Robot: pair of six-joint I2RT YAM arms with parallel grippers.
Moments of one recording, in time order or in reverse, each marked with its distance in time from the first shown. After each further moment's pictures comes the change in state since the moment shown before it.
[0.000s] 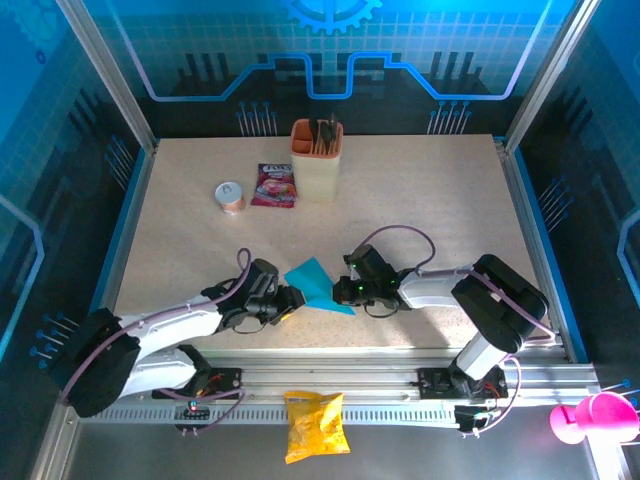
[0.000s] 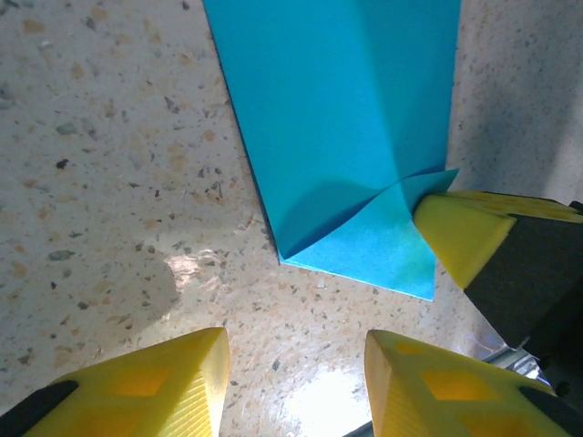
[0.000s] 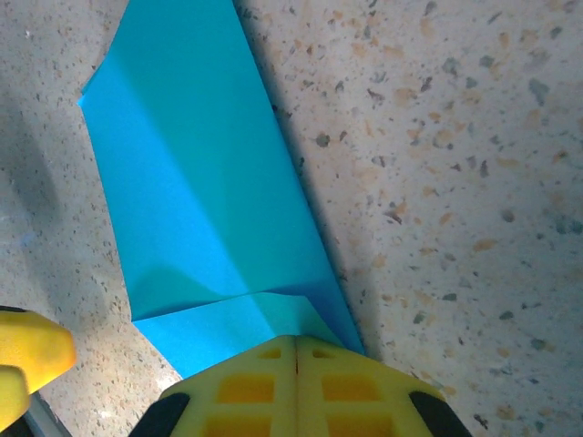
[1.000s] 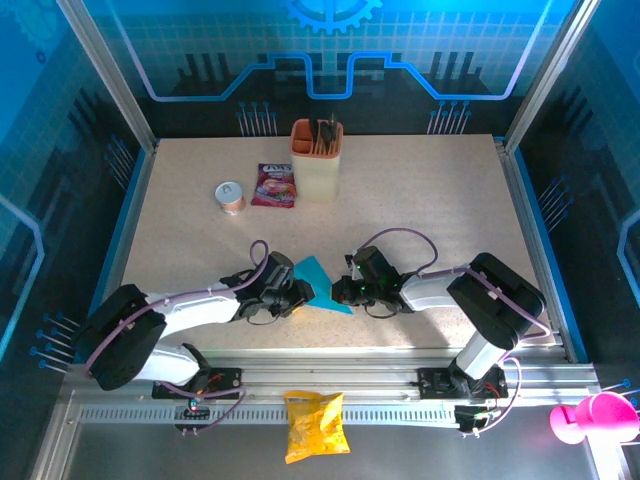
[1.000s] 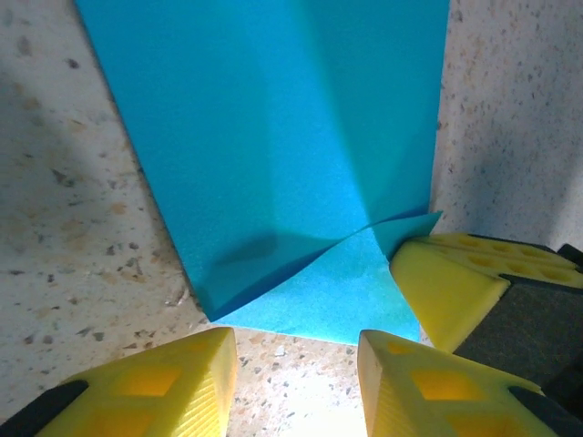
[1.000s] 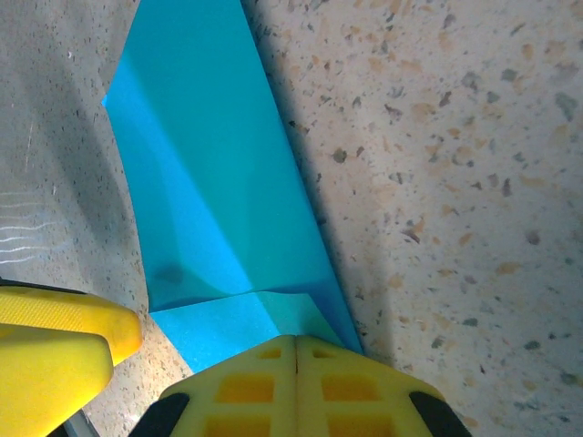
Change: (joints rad) left arm -0.035 0.167 0.114 0.022 -0.063 -0.030; right arm -0.017 0.023 -0.044 0.133 -0.044 0.034
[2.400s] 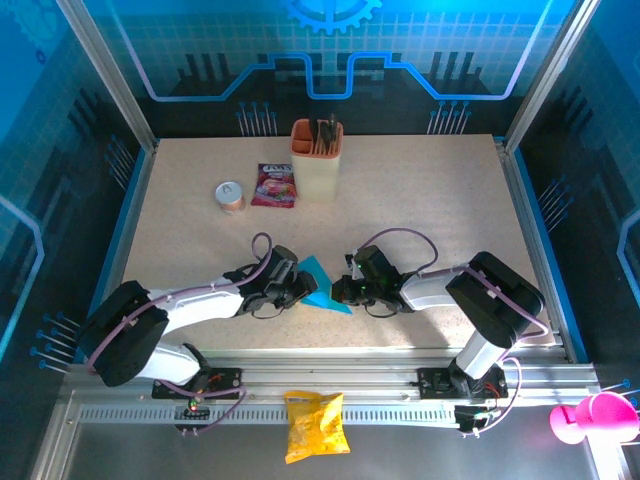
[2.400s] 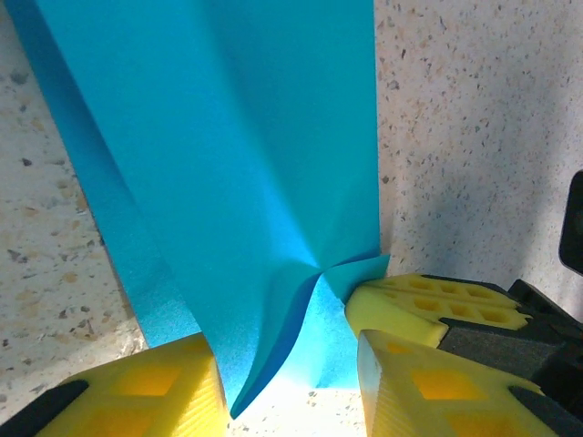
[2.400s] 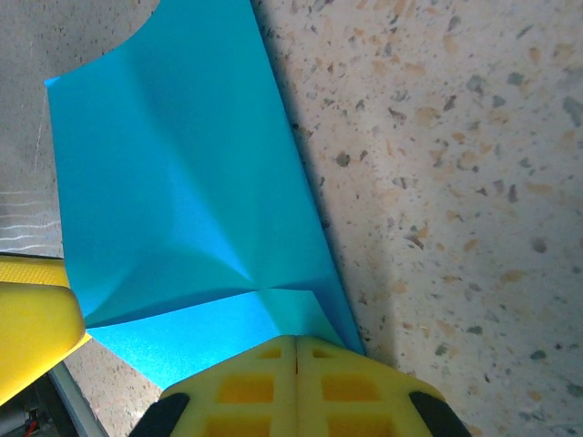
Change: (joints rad) left arm -0.001 0.026 0.054 0.013 -0.062 0.018; right arm -0.010 0.011 -0.003 0.020 -0.024 0.000
